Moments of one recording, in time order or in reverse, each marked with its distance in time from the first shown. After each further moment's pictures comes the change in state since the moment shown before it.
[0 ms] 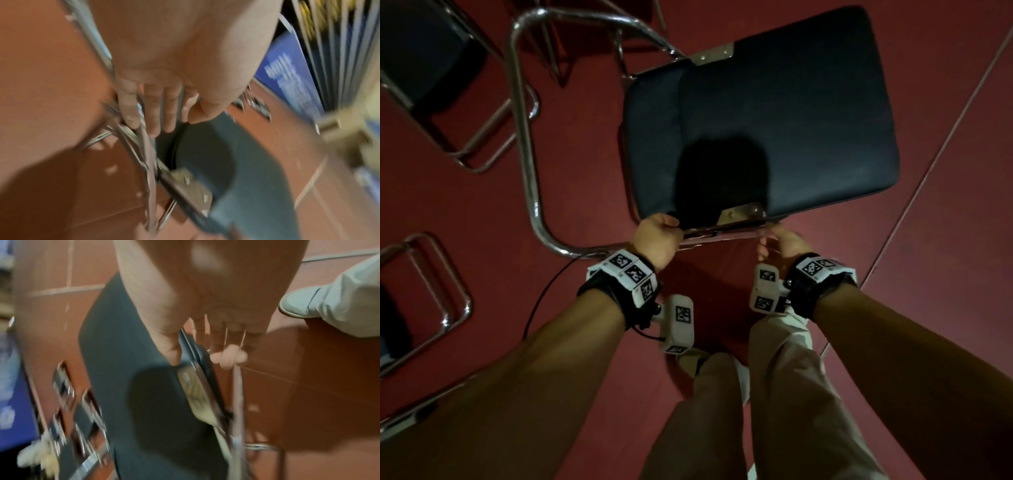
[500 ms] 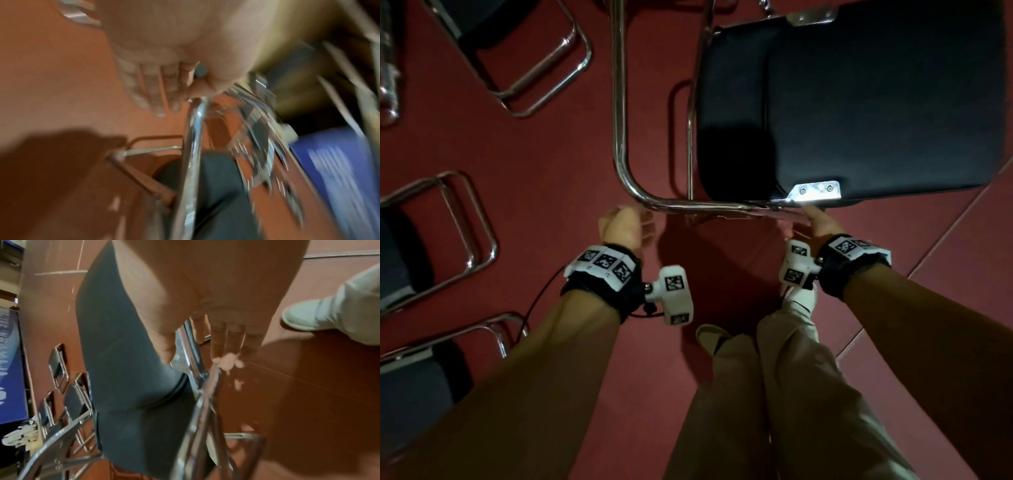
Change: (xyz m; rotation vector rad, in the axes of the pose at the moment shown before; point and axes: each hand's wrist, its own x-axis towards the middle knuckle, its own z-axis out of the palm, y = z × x) left_hand -0.015 -0.109 -0.113 -0.763 0.347 -0.397; right_hand 0.000 0.040 0.060 -0.169 0.070 0.018
